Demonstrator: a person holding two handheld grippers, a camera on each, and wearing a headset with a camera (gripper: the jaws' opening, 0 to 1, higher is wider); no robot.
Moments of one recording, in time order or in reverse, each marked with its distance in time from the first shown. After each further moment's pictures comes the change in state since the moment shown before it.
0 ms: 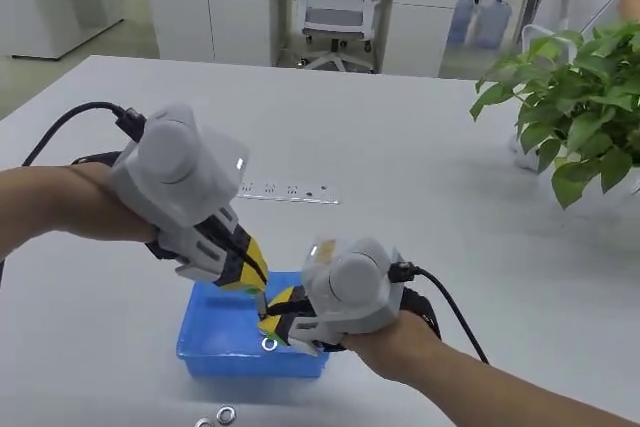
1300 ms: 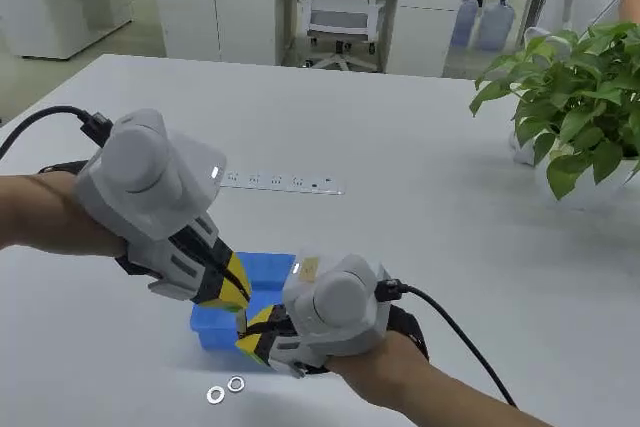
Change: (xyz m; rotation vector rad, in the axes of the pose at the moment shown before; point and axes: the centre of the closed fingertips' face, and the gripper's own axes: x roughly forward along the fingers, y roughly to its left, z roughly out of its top) left arm -0.015 -0.060 -0.005 -0.030 -0.002 -0.021; right arm 0.001 0.068 0.012 -0.005 -0.031 0.059
